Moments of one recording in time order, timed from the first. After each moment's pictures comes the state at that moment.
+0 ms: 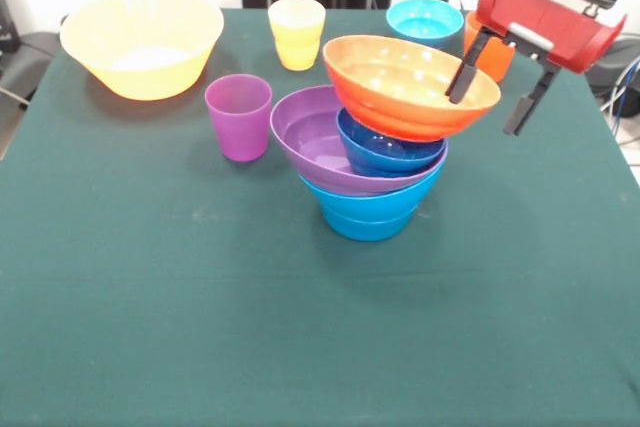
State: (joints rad) arm 0.35 -0.29 -0.63 1.16 0.36 0.66 2.24
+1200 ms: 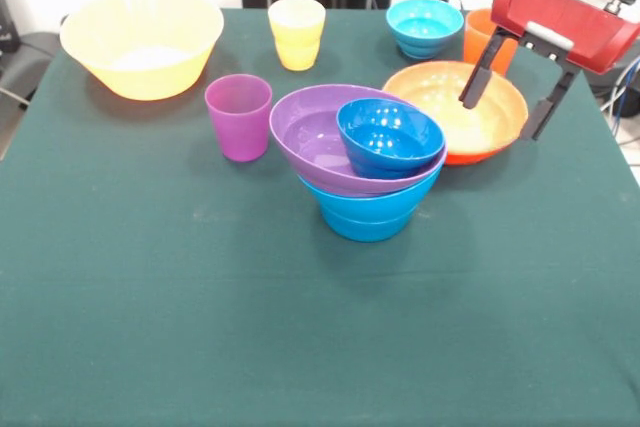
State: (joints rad) arm 0.35 -0.29 -0.63 1.13 0.36 0.64 2.24
